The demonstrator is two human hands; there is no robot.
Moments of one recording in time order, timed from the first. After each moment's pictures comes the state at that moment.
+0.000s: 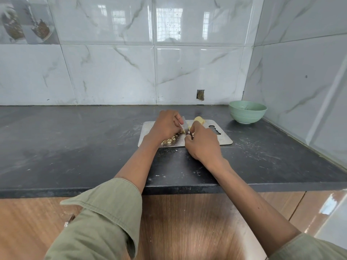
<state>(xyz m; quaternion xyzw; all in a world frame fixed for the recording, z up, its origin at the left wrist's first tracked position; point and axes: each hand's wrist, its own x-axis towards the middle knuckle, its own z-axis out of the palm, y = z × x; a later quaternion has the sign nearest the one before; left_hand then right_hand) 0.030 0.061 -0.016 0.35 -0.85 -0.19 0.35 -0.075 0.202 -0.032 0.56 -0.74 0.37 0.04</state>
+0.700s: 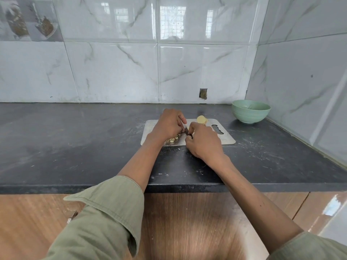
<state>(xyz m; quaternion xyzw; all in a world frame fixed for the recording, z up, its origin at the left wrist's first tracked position) 0.028 0.064 -0.014 0.37 -0.86 -0.16 0.32 -0.071 0.198 -0.029 0.57 -0.75 0.33 0.04</state>
